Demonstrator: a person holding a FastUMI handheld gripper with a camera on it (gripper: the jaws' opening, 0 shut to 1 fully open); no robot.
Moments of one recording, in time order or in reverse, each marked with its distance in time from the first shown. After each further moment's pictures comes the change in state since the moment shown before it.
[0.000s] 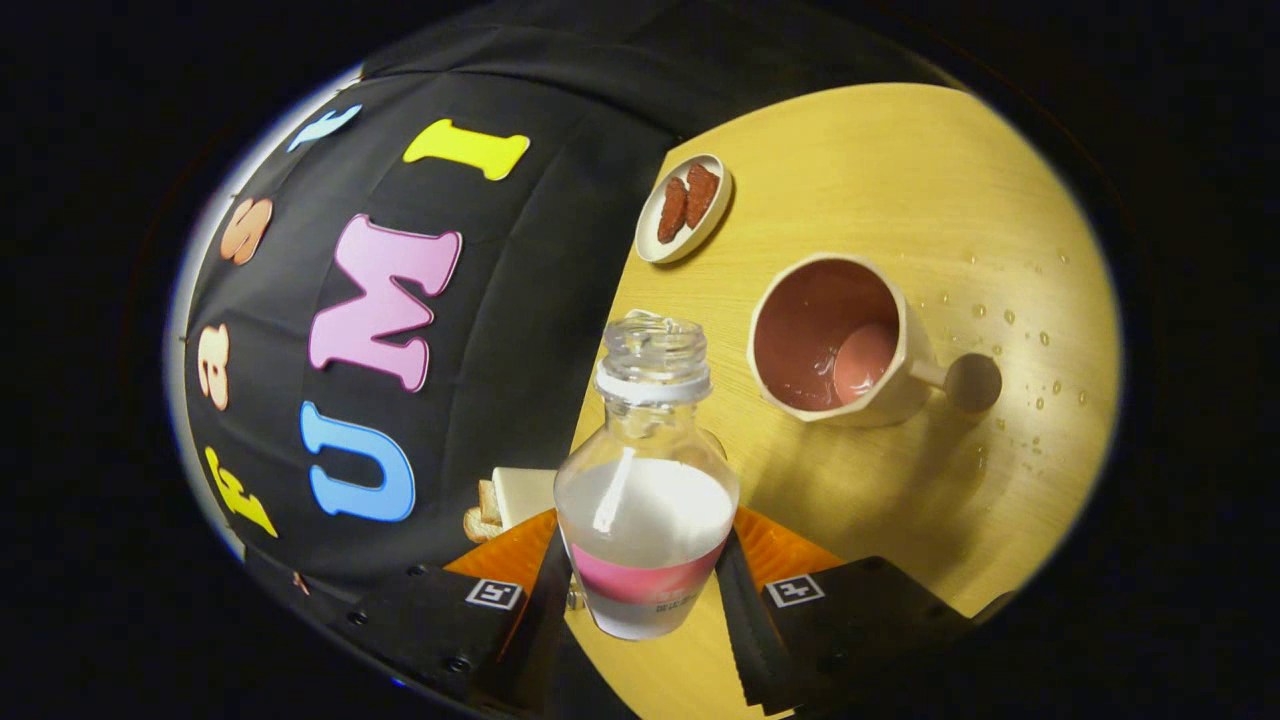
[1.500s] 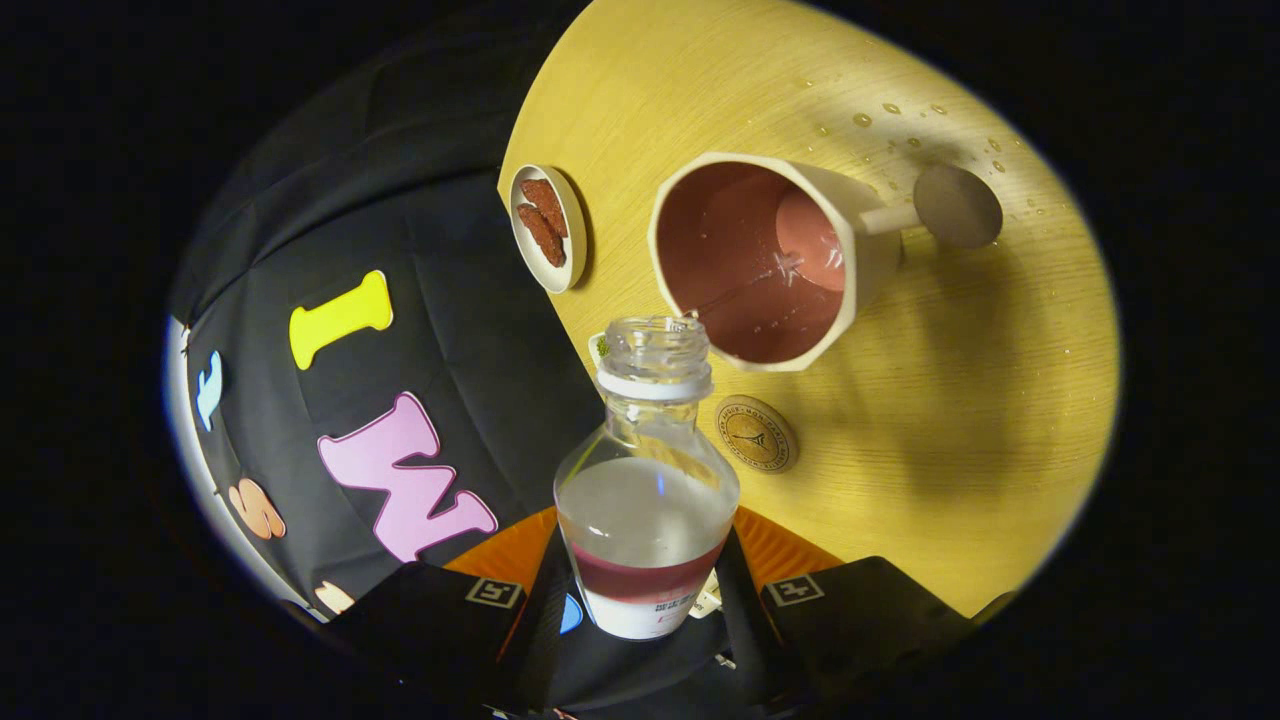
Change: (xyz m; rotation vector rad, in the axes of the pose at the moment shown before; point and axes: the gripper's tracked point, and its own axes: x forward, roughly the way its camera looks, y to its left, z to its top) arm 0.013 0.023 0.025 0.710 0.034 0.003
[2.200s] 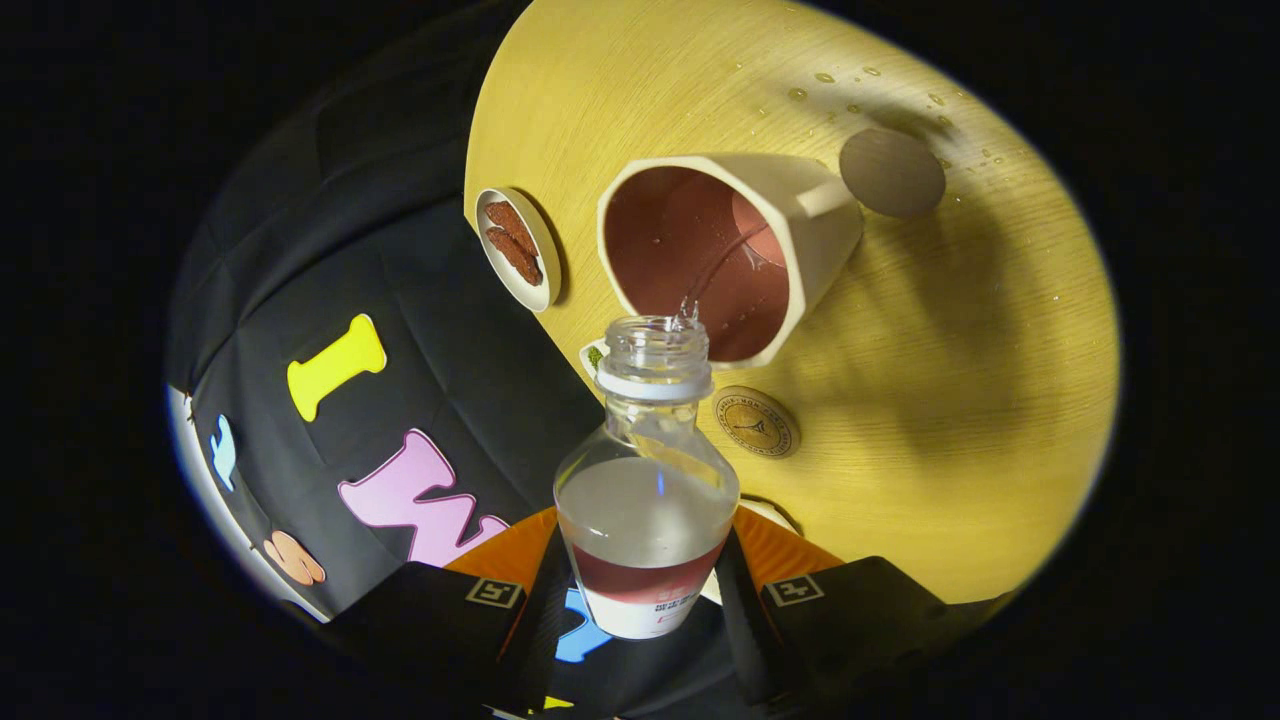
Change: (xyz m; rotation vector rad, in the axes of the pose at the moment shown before) arm -0.002 0.000 0.001 0.136 -0.004 -0.001
